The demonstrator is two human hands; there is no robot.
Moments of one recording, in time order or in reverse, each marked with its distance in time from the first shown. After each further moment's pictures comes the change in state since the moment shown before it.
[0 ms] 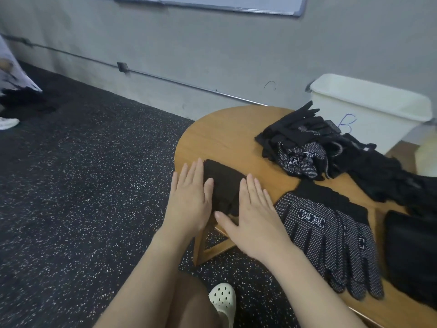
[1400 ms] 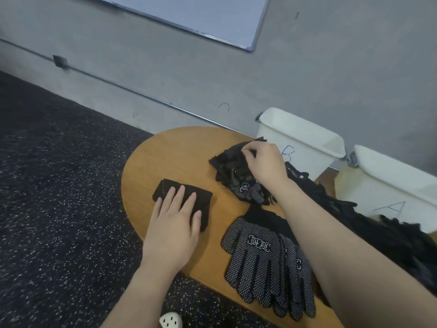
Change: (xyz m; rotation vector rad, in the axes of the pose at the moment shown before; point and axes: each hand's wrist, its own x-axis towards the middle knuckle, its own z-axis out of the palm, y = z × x) left_hand 0.006 0.049 0.027 -0.007 -0.049 0.076; right_hand 0.121 0.107 -0.131 0.001 0.540 0.062
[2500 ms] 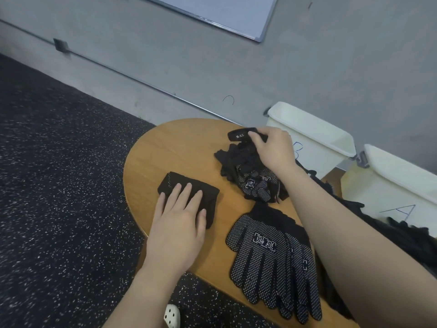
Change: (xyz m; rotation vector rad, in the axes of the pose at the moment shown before) left_hand -0.006 0.003 0.001 -0.020 0.034 0.008; right_hand 0.029 0.011 0.008 0.026 0.034 -0.009
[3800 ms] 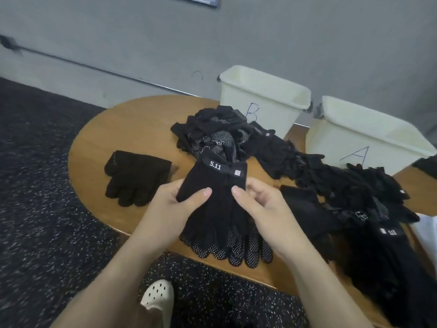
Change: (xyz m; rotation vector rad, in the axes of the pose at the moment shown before) left_hand -0.025 0.090 -0.009 -1.173 -0.331 -0.150; right_hand -0.228 0.012 -0.087 0.963 -0.307 0.344
